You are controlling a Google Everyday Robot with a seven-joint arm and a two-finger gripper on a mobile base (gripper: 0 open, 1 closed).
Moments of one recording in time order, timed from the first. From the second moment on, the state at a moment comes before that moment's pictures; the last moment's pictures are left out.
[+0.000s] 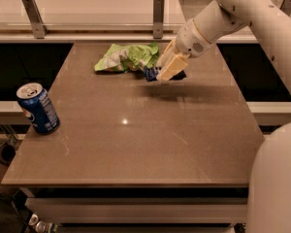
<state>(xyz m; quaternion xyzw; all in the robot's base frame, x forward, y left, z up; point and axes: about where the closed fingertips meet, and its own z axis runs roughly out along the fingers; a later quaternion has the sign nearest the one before) 0.669 -0.062 0.881 -0.67 0.65 0.19 0.30</state>
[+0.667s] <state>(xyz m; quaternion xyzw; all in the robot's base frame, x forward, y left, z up) 0.649 -0.015 0.878 -0.69 0.65 0.18 0.28</state>
